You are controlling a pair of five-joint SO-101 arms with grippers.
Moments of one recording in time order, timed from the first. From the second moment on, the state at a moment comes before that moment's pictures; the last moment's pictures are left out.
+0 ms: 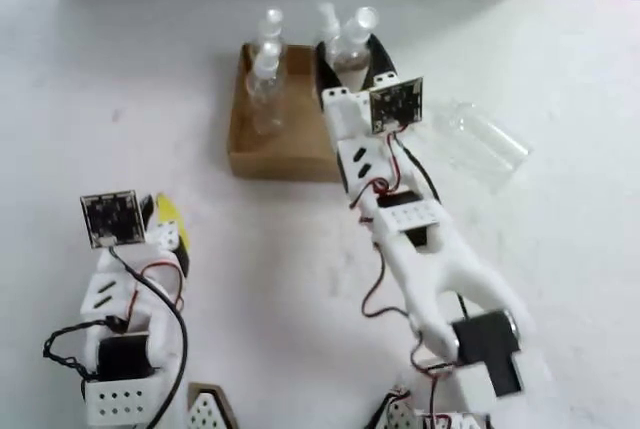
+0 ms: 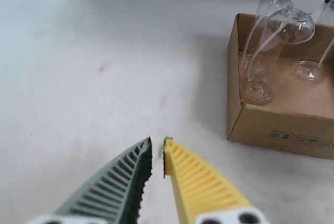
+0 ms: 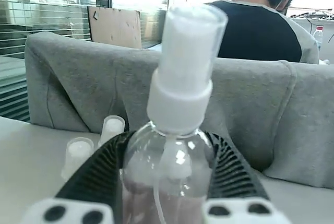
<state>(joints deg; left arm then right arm) -11.2 -104.0 97.1 43.1 6.6 -17.8 -2.9 47.1 -41.7 3.6</state>
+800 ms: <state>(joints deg) -11.2 -104.0 97.1 43.1 6.6 -17.8 26.0 32.4 -50.2 3.6</state>
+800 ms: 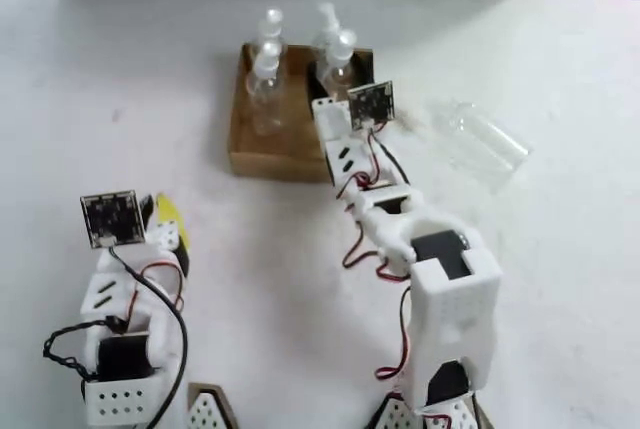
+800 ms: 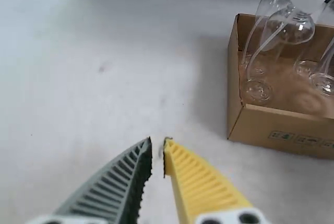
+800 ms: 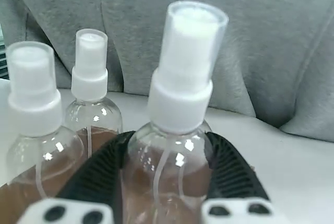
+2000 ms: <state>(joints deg) -11.2 -104.0 97.1 43.1 6.6 -17.8 30.5 30.1 -50.2 3.6</state>
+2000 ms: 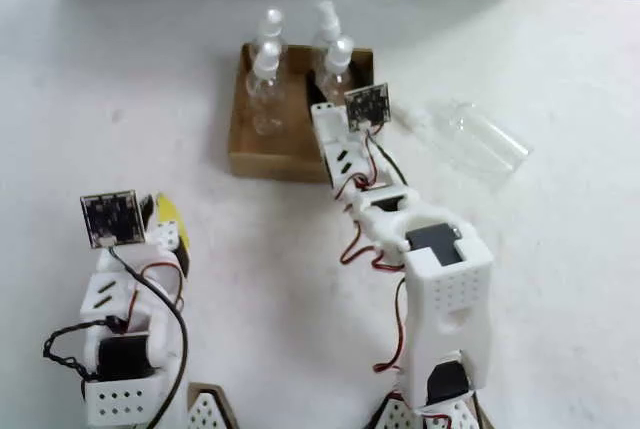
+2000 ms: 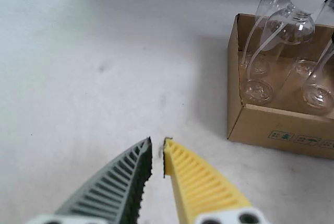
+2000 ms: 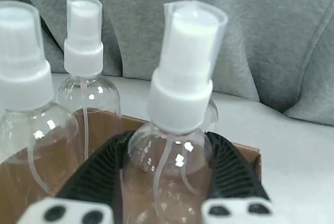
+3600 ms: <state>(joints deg) -11.2 -104.0 97.1 43.1 6.6 -18.9 29.1 30.2 -39.9 3.7</state>
